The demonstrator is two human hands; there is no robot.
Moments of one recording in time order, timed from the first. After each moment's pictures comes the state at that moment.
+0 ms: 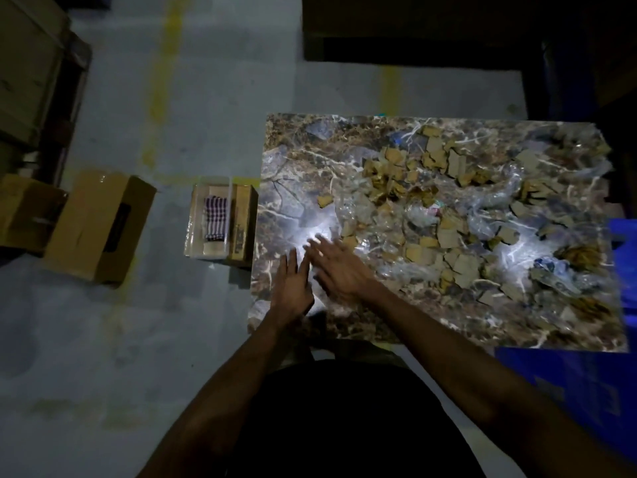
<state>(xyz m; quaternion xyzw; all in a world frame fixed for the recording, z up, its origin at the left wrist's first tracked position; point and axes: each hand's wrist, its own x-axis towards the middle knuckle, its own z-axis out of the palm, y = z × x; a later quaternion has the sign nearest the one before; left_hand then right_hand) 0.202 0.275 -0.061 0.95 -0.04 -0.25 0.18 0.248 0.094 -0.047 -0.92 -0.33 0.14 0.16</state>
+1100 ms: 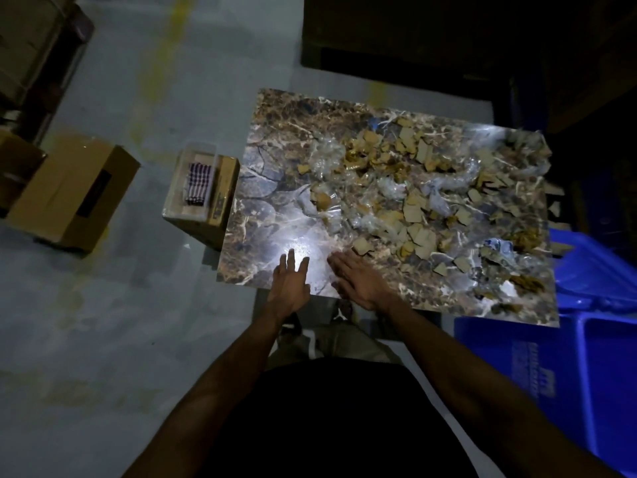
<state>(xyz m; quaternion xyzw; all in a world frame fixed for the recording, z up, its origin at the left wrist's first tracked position) 0.093 0.203 -0.056 0.94 -0.04 -0.28 0.18 0.118 -0.027 -0.047 -0.92 -0.26 0.24 0.16</state>
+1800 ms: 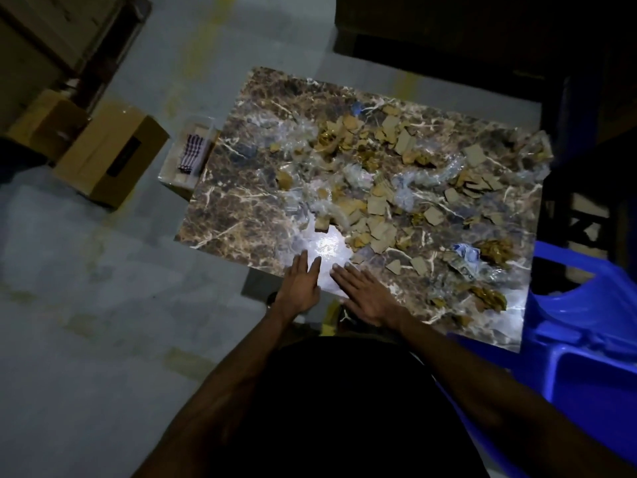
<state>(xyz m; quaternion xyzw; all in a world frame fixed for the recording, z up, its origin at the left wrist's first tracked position) 0.060 0.014 -0.050 0.94 0.00 -0.32 0.15 0.090 -0.221 -0.081 -0.87 -0.41 0.22 0.16</state>
